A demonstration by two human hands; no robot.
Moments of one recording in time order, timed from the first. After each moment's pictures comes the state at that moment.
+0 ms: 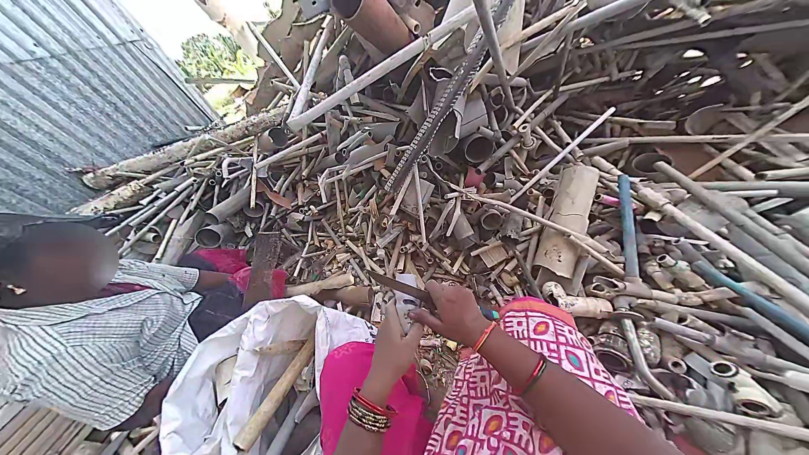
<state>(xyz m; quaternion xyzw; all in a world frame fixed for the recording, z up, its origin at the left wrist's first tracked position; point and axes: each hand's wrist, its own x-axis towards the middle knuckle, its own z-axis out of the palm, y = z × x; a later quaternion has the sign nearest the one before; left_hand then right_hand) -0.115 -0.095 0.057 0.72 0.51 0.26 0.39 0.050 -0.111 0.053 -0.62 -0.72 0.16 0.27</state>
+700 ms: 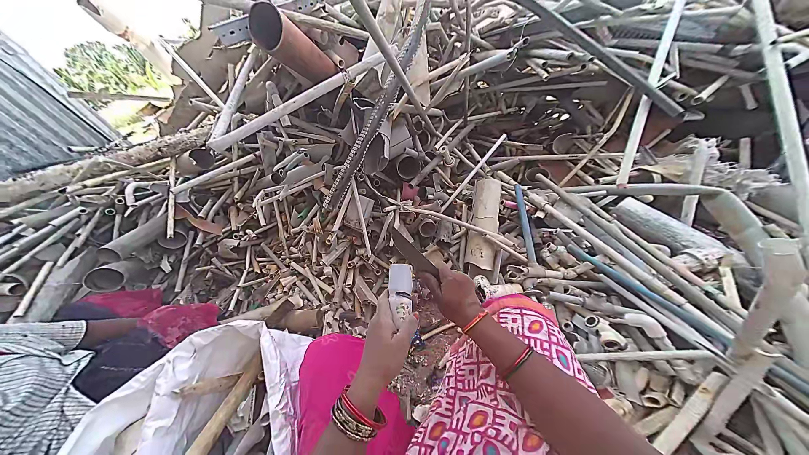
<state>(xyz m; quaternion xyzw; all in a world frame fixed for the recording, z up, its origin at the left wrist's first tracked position) -0.041 -0.154 0.086 0.76 0.40 0.25 0.44 0.125 -0.177 0.050 -0.75 -0.52 0.04 0.41</state>
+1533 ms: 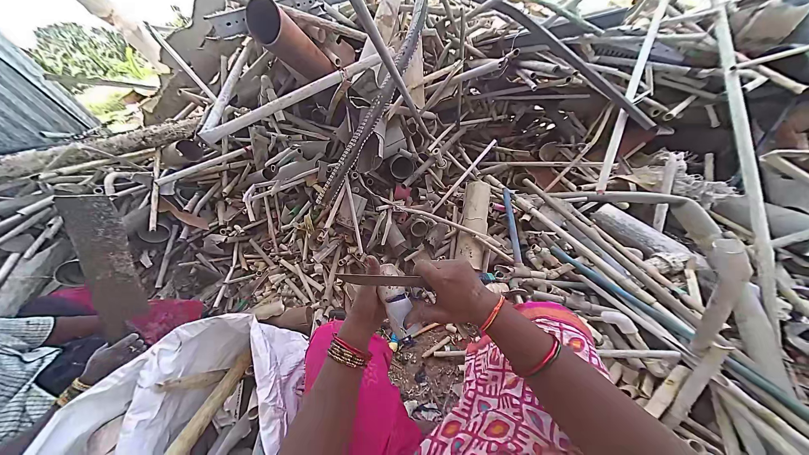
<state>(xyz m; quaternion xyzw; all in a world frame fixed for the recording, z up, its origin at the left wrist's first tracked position) -0.016 -0.119 0.092 0.46 0.24 0.37 0.77 0.136 -0.207 0.095 -0.51 -0.75 -0.17 0.39</state>
